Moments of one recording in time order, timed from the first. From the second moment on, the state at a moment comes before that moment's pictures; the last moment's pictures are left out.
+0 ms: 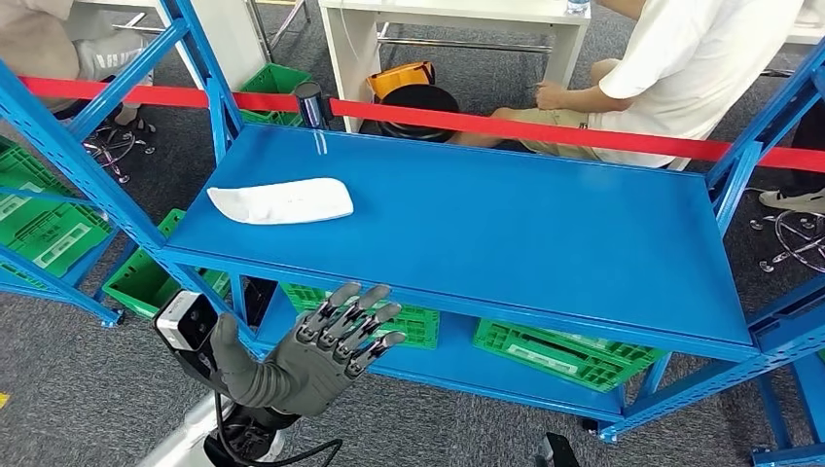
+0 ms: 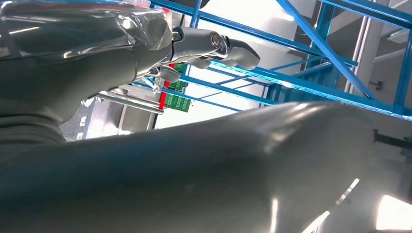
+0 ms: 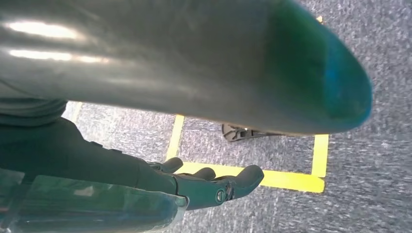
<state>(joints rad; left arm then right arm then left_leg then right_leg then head) -0.23 0.17 -0.78 -1.56 1.00 -0.79 -0.37 -0.08 -0.05 0.45 -0.23 -0.52 -0.02 0.11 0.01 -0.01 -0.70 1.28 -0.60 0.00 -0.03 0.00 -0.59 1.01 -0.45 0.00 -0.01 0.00</state>
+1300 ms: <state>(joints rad) -0.28 0.14 -0.82 -1.52 1.02 -0.82 -0.39 -0.05 -0.05 0.48 -0.22 -0.51 0.05 0.22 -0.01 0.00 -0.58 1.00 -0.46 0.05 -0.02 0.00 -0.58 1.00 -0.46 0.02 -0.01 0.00</state>
